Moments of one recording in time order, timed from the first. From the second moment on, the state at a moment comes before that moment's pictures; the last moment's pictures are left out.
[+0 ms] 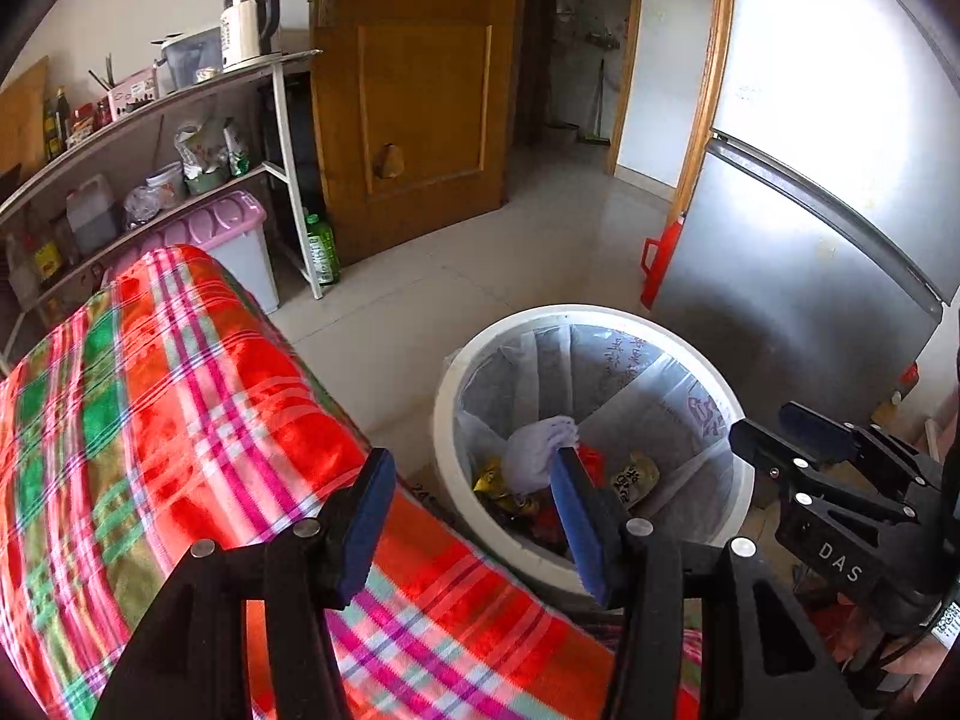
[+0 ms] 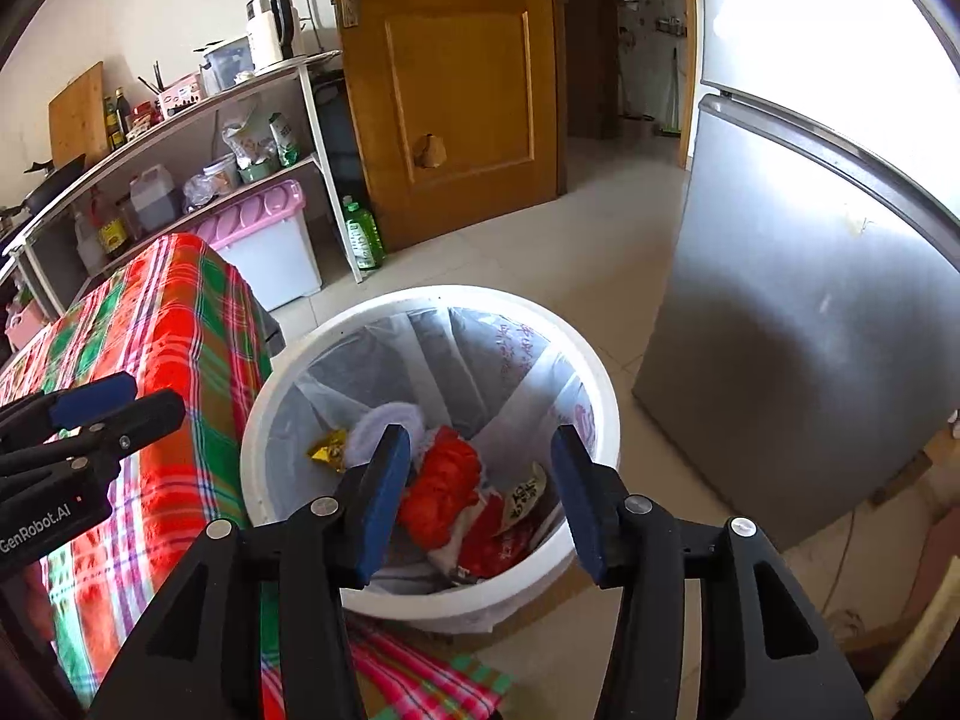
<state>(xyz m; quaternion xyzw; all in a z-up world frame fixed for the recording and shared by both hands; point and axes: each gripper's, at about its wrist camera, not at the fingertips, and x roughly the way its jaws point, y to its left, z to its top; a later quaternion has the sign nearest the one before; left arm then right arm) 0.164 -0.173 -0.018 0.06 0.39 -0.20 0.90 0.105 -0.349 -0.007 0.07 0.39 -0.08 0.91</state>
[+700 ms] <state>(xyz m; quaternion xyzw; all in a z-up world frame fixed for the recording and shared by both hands) 0.124 -0.139 -0.013 0.05 0.38 -0.15 0.91 0.077 -0.325 0.001 0.07 0.38 -0.06 0.92</state>
